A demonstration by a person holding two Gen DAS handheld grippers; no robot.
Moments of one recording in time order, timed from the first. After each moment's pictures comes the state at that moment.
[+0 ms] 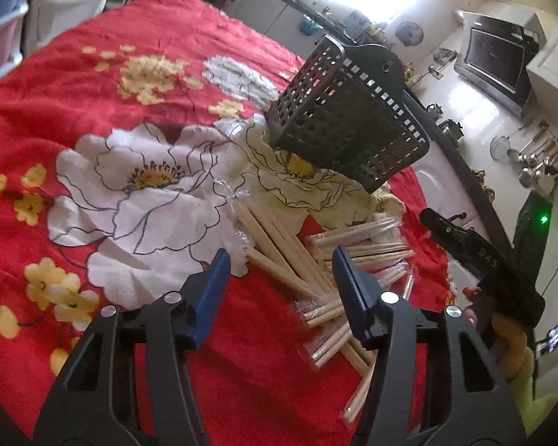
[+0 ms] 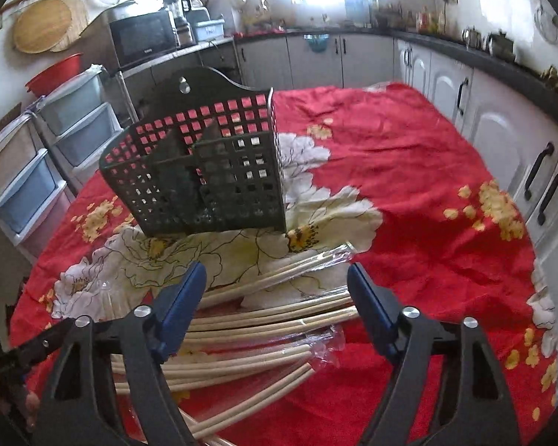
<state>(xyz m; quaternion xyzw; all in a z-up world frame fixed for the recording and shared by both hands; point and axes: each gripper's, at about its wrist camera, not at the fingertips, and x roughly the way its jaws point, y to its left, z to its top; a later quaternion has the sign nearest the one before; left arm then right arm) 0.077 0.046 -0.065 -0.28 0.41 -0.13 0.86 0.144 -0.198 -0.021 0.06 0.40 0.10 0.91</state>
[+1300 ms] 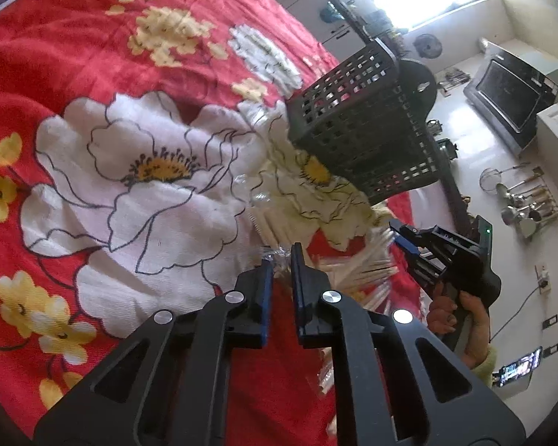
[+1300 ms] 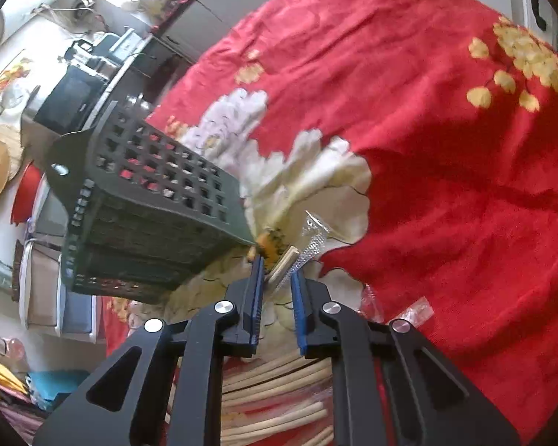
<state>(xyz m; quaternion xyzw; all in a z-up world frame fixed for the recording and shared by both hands) 0.095 0.078 -0.080 -0.36 0.44 -0.14 0.81 0.207 -0.262 -0.060 0.31 0.49 0.09 0.81</state>
